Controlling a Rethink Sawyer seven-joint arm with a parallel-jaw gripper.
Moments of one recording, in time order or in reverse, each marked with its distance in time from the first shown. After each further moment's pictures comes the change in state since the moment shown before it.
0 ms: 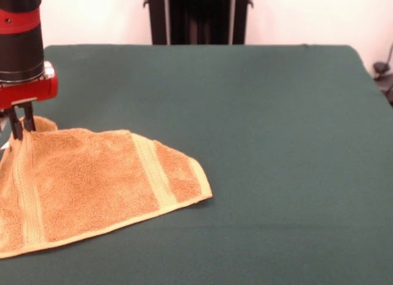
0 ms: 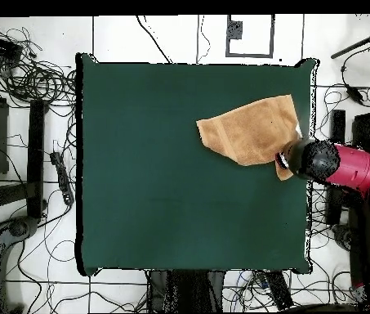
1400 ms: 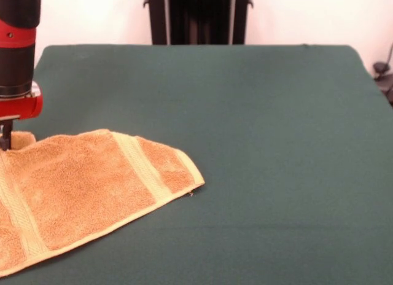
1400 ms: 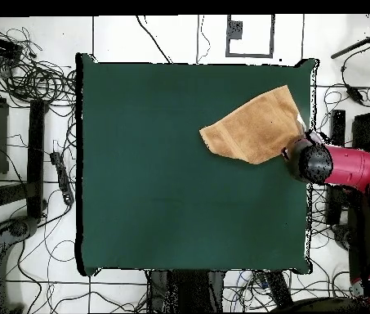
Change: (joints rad) arm -0.004 0.029 0.015 -0.037 -0.168 -0.162 0.000
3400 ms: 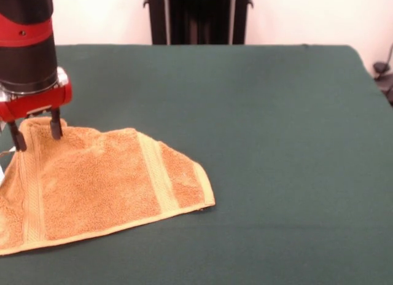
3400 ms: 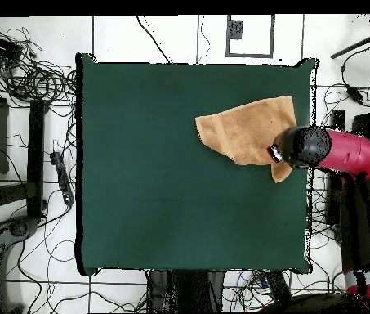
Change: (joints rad) arm 0.027 -0.003 0.049 -0.035 0.121 0.310 0.000
